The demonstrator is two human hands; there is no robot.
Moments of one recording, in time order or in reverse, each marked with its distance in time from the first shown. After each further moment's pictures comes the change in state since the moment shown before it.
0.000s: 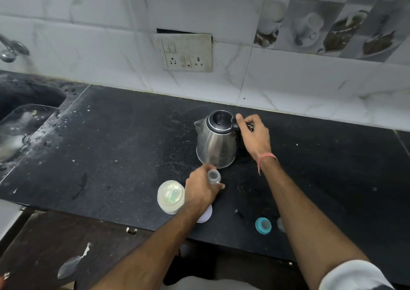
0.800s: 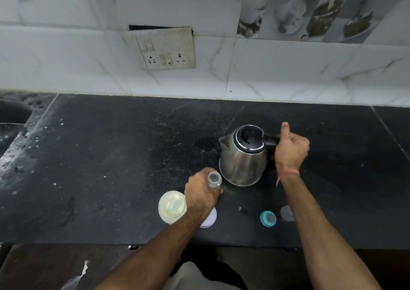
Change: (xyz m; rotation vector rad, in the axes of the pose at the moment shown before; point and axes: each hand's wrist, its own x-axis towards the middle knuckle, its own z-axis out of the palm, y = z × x) left_hand 0.017 -0.010 0.000 0.136 -0.070 0.039; right_hand -0.035 0.035 -0.047 0.150 0.621 0.200
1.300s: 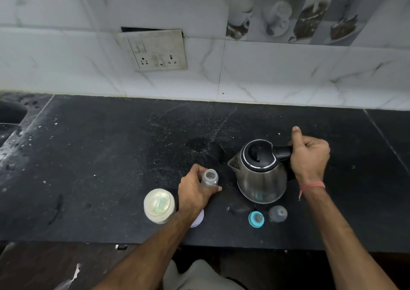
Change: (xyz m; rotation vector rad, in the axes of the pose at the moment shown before) left_hand 0.000 -0.005 0.027 -0.285 0.006 0.025; right_hand 0.027 0.007 -0.080 -0.086 -0.099 -0.211
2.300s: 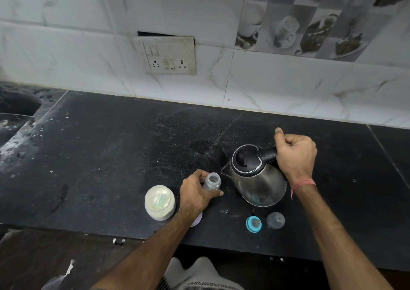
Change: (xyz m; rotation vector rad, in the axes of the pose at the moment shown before) left_hand -0.003 -0.011 0.008 -0.003 0.025 0.017; right_hand -0.006 -0.037 0.013 -0.167 -0.142 -0.203
